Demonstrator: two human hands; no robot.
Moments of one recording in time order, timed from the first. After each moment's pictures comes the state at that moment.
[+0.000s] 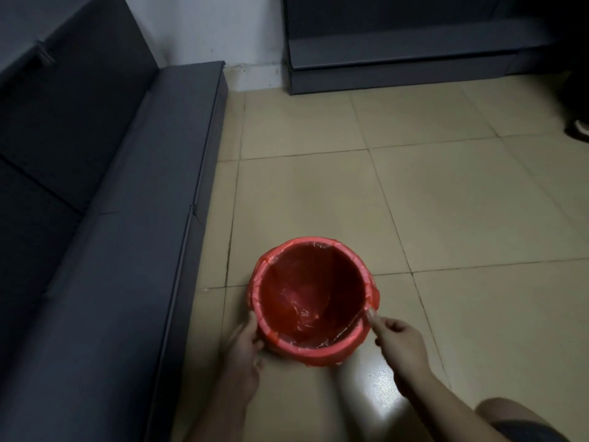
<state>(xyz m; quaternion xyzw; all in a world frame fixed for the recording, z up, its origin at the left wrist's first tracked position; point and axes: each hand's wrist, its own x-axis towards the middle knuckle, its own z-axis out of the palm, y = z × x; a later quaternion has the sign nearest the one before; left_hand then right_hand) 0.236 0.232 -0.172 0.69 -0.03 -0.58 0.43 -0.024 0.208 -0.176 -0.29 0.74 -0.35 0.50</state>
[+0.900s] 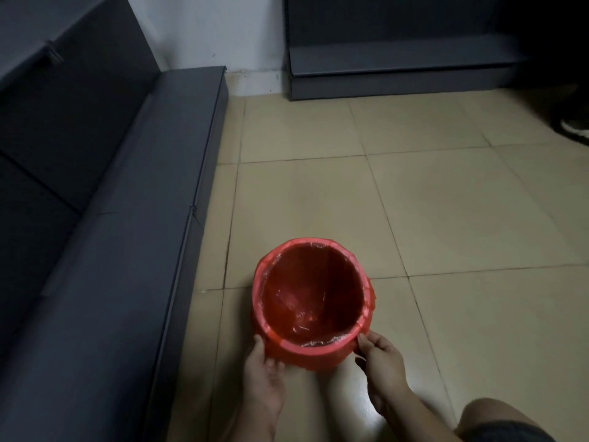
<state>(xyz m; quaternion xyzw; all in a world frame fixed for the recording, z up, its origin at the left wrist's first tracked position) 0.198 0.251 -0.209 0.57 0.12 -0.58 0.57 0.003 0.232 -0.210 -0.16 0.66 -0.41 0.60</state>
